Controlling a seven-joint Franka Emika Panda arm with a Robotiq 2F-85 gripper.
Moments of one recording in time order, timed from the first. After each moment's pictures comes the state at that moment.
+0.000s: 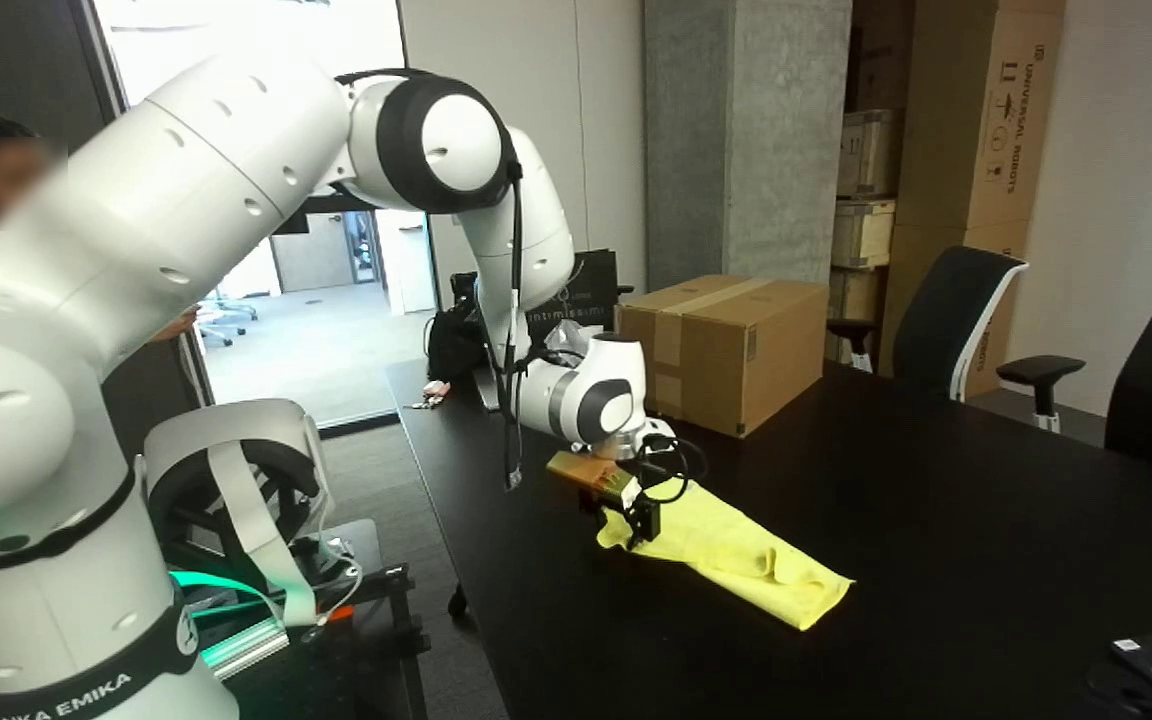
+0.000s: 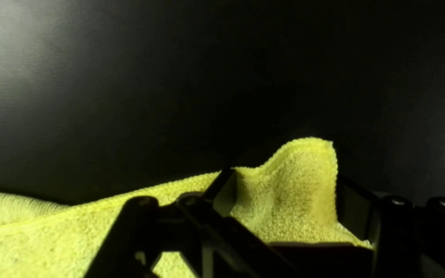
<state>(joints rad) 0.30 0.89 0.07 -1.88 -0.20 2.76 0.02</state>
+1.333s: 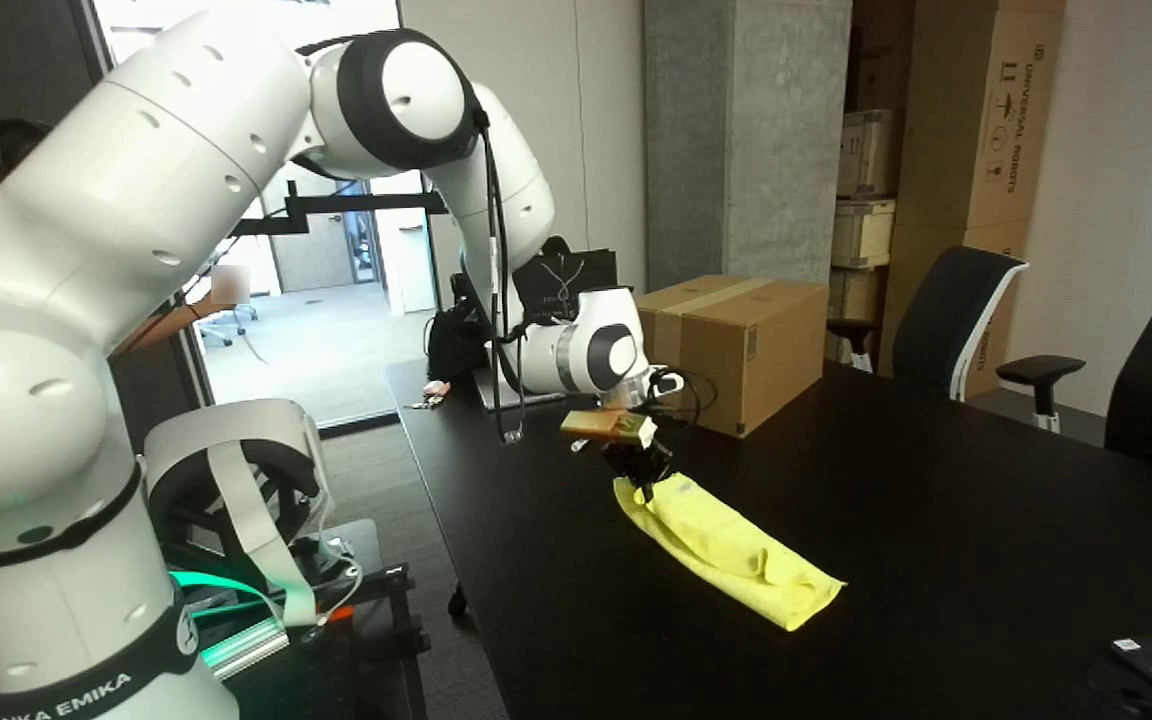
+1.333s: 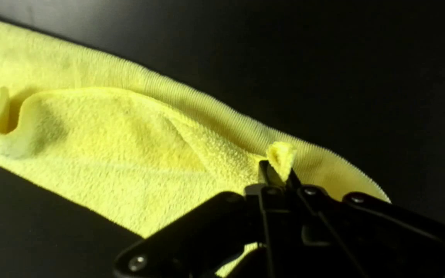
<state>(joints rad) 0.44 0.79 -0.06 -1.85 -0.29 2.74 0.08</state>
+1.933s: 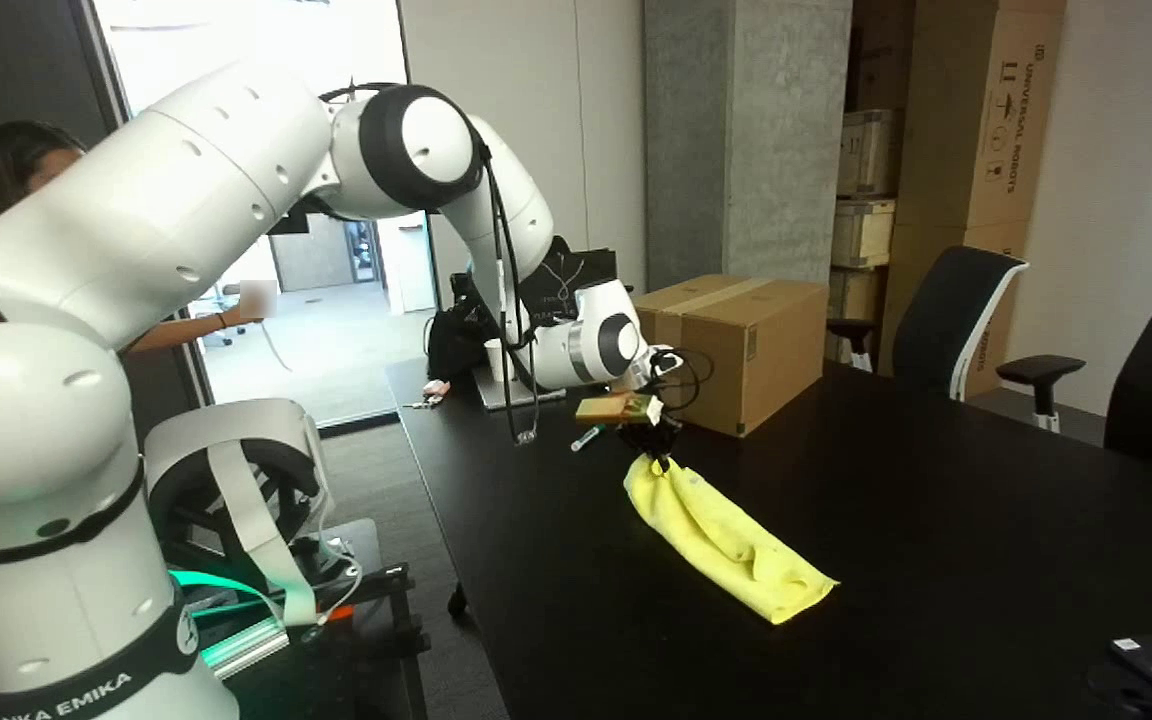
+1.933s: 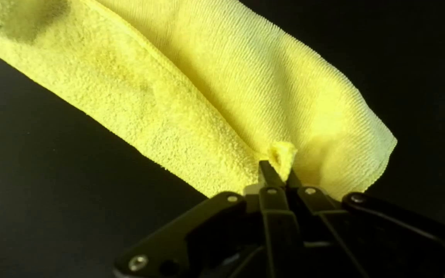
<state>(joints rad) 0.54 0.93 -0.12 -1.61 -0.35 2.74 0.18</state>
